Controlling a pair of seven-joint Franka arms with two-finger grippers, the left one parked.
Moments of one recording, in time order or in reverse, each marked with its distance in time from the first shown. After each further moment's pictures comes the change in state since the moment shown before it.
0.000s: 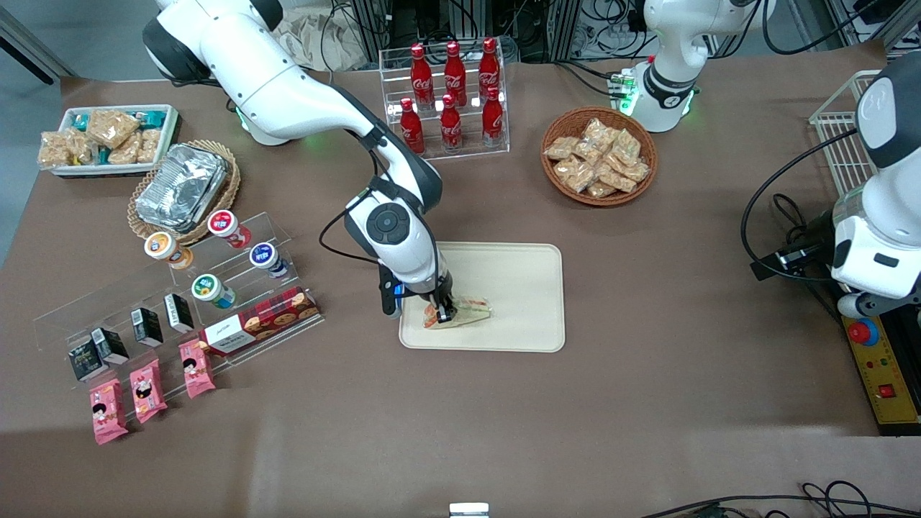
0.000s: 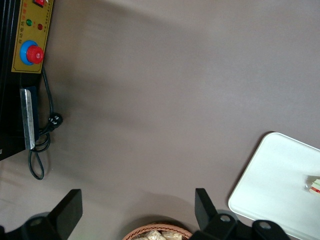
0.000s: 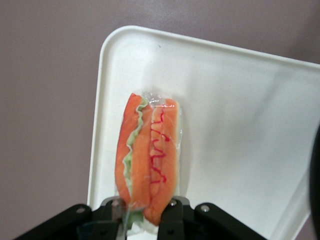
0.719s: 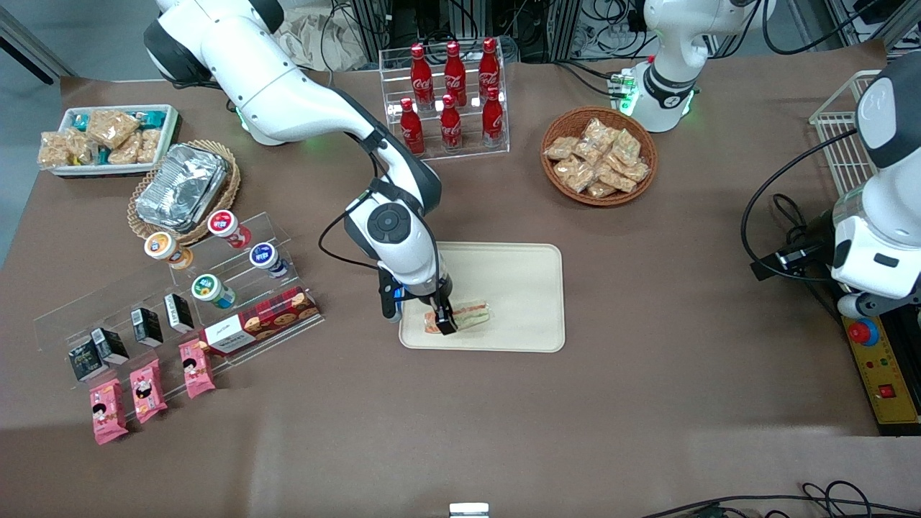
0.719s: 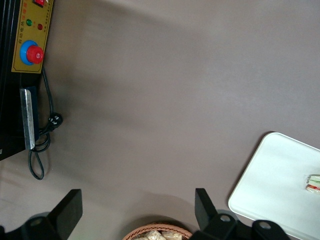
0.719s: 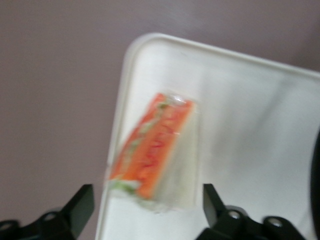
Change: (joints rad) arm 0.000 -0.010 -0.005 0.023 -0.144 0.012 -0.012
